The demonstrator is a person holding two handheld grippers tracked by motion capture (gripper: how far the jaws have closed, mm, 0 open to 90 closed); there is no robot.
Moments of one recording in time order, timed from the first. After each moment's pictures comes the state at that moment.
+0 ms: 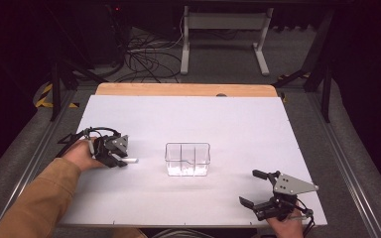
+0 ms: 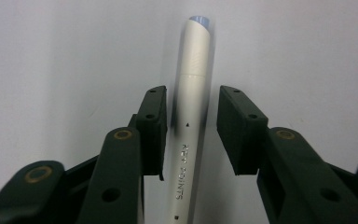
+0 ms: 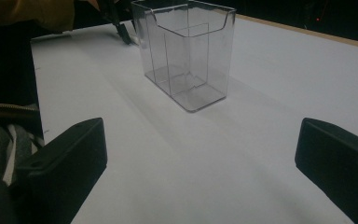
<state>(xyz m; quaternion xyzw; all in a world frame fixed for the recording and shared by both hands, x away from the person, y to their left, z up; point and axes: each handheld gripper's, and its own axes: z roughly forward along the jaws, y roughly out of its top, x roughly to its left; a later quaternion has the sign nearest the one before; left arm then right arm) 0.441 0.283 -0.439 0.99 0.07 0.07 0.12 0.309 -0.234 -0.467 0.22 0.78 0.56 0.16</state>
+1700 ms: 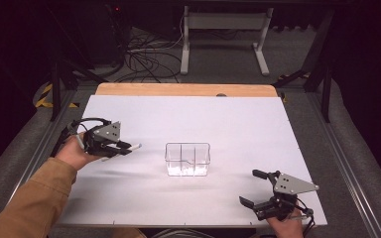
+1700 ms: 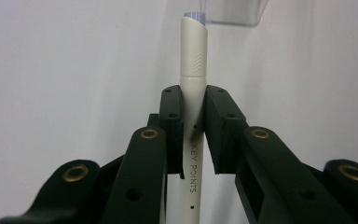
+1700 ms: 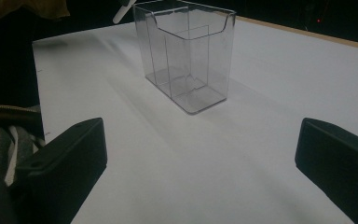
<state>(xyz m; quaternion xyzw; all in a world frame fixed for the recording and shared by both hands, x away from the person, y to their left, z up) 0.414 0.284 -0.374 0.95 0.08 0.12 0.28 0.310 -0.234 -0.467 0.22 0.78 0.57 0.16</state>
